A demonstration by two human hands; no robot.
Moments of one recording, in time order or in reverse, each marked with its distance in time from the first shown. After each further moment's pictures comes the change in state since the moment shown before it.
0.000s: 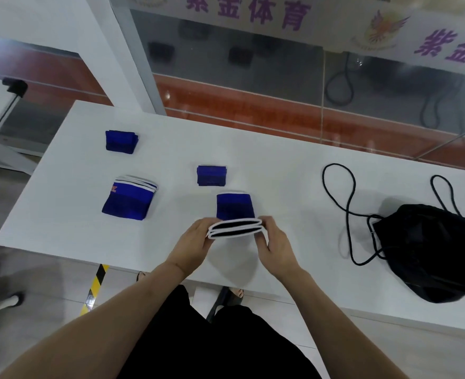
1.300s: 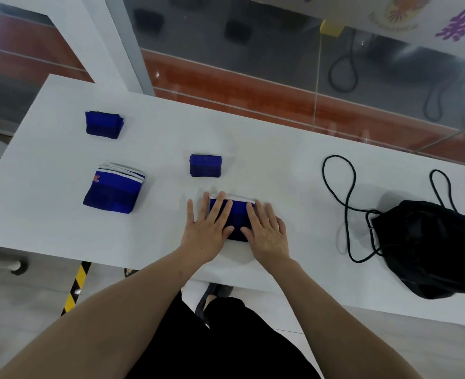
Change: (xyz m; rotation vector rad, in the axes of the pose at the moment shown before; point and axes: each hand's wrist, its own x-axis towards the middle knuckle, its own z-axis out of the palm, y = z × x) left_hand 0.041 -0.025 0.059 0.847 -0.225 -0.044; right_hand 0.028 0.068 0.039 -0.778 -0.106 0.066
